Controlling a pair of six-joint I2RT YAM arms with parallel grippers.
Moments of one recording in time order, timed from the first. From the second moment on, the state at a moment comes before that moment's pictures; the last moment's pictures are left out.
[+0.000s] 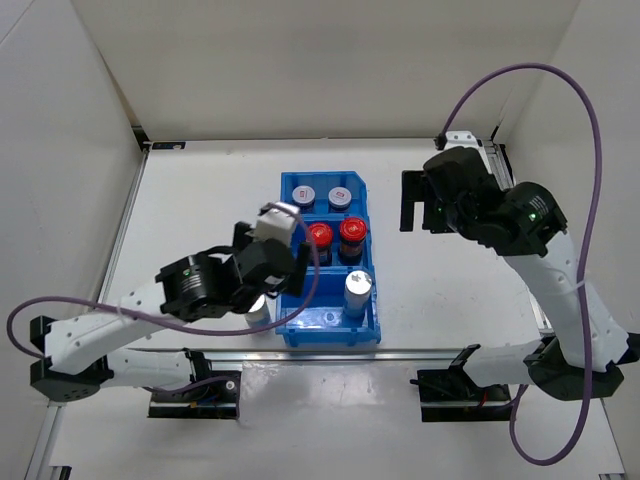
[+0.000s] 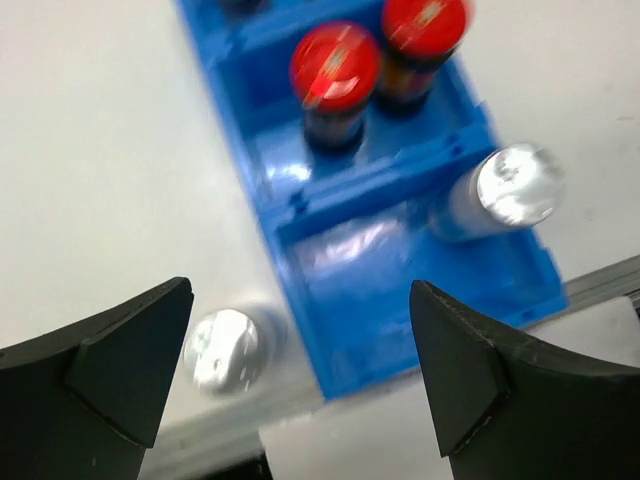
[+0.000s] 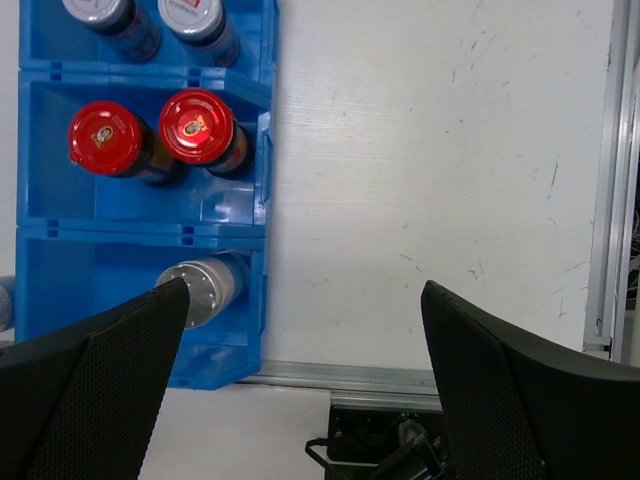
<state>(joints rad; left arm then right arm) -1.23 1.13 1.38 -1.01 -0.69 -0.51 0.77 1.29 1.89 -1.41 0.48 0.48</state>
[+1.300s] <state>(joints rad) -0.91 1.08 0.86 -1.00 -0.55 -0.92 0.69 1.37 1.85 -1.42 0.37 0.39</state>
